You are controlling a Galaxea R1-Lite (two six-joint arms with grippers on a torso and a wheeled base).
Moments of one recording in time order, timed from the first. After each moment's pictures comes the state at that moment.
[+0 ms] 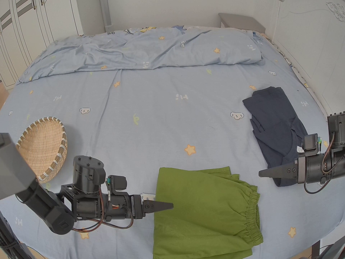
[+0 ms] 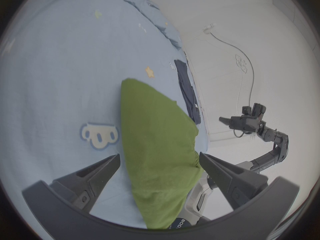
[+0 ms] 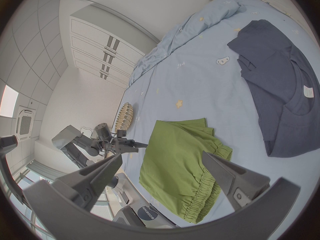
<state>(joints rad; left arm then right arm) -0.50 1.88 -0.44 -0.88 -0.55 -0.59 0.24 1.41 -0.66 -0.10 0.67 0.31</state>
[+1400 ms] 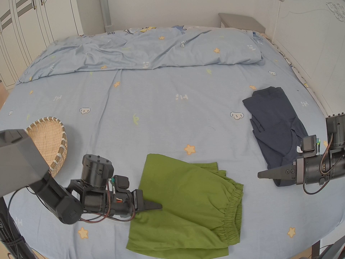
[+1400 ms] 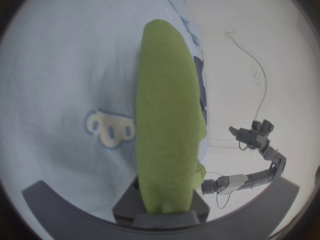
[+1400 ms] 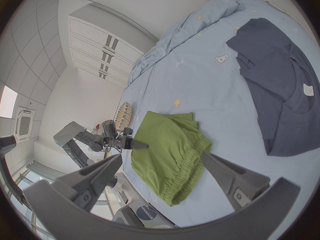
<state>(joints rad) -0.45 2.00 -0.53 -0.79 -0.61 -0.70 0.24 1.42 -0.65 -0.10 0.66 0.31</state>
